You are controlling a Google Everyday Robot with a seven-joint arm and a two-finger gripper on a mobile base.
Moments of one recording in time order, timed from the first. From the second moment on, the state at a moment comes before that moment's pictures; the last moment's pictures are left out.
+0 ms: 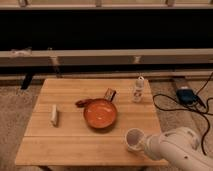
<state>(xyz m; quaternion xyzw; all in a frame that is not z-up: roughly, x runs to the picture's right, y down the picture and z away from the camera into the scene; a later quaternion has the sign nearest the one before) 0.165 0.272 0.672 -0.16 -0.18 -0.22 0.95</state>
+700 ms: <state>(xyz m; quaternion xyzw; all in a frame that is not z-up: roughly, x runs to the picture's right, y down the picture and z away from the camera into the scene) 0.145 0.203 0.610 -0.10 -0.22 -0.25 0.94</state>
